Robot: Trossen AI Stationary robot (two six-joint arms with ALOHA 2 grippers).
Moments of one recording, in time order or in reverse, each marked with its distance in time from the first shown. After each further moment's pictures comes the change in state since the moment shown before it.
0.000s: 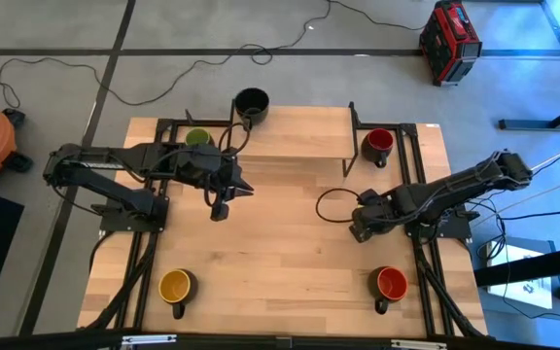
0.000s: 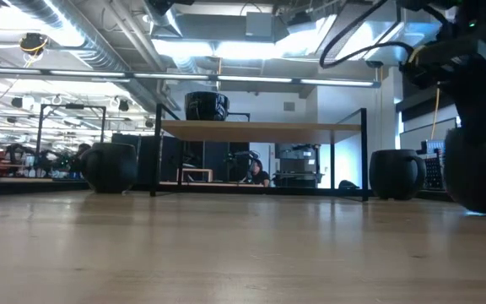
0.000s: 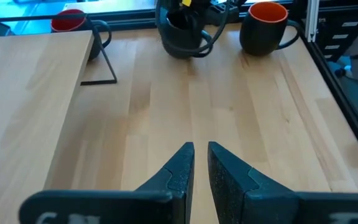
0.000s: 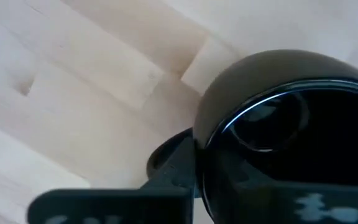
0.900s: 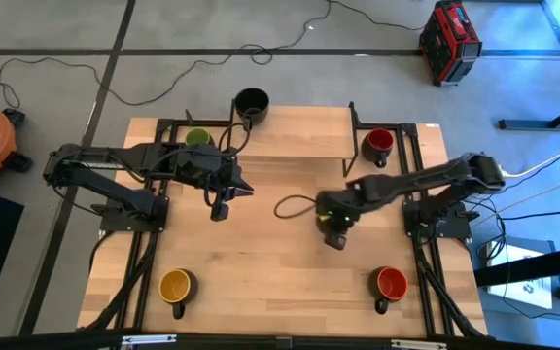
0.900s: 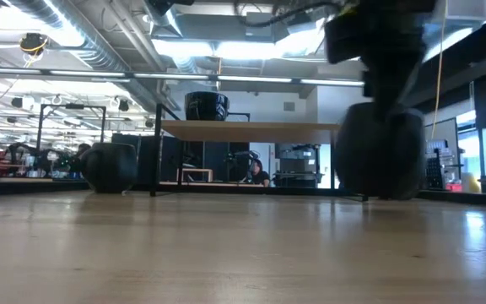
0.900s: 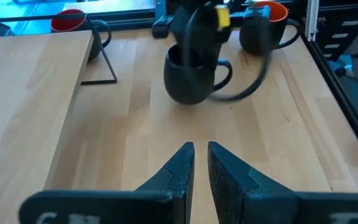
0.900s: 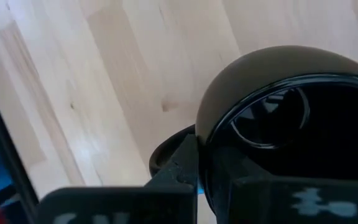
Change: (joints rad) left arm 0.000 0.000 0.000 -0.002 0.000 0.004; right arm -0.150 0.293 0.289 0.207 -0.240 -0.726
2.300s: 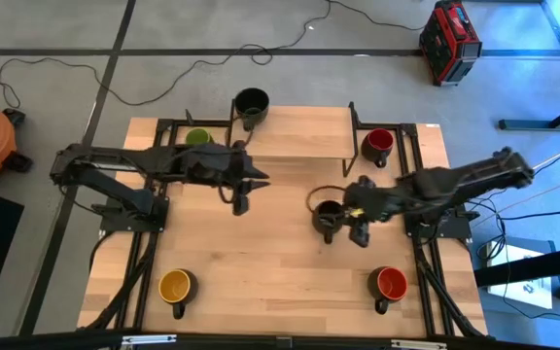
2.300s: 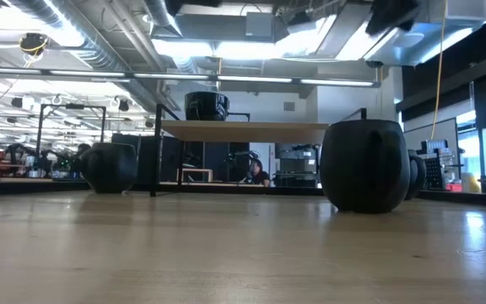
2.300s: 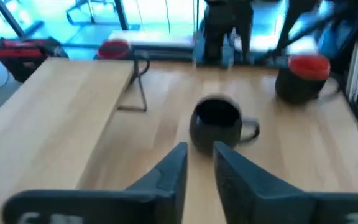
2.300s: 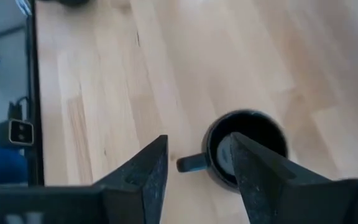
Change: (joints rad) left arm 0.000 0.088 0.002 0.231 -0.147 -0.112; right arm 0.181 -0.326 0.067 -0.026 0.374 0.019
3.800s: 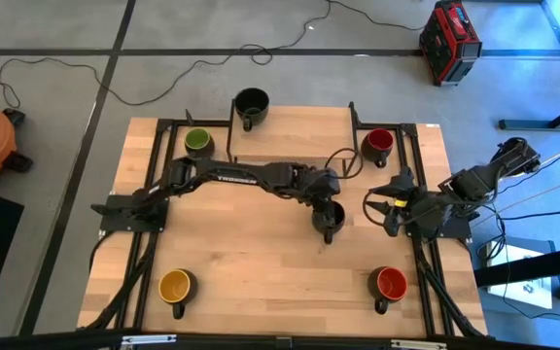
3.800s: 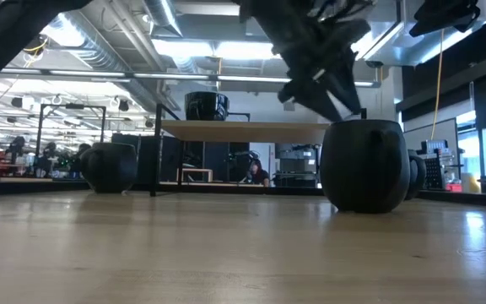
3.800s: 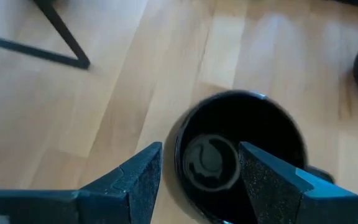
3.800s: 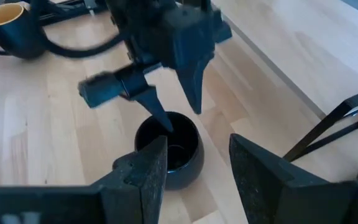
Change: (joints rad) left arm 0.045 0.973 0.801 -0.240 0.080 -0.157; right arm 0.250 -0.376 -0.242 -0.095 0.470 0.186
